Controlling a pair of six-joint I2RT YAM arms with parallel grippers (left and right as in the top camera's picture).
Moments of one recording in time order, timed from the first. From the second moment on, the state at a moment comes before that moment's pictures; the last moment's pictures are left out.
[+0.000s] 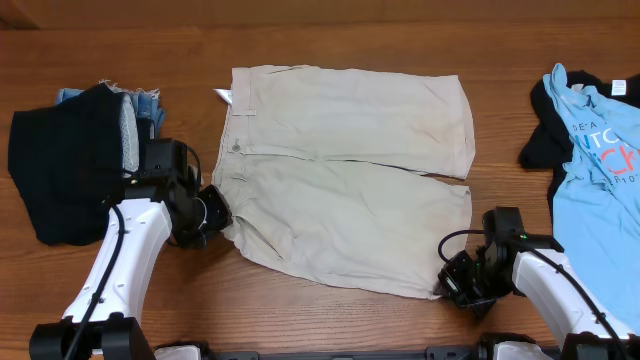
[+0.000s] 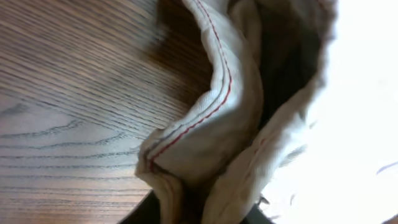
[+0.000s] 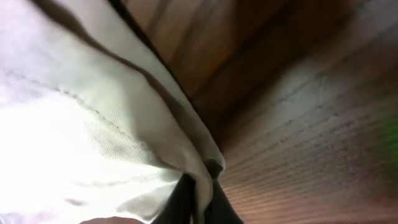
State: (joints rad) left arm 0.04 1.44 0.91 -0.90 0.27 -0.52; right arm -0.06 1.30 0.47 -0.90 -0.41 0.78
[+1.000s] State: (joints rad) left arm 0.04 1.14 1.04 -1.20 0.21 -0.46; right arm -0.05 1.21 1.05 -0.71 -0.53 0.67
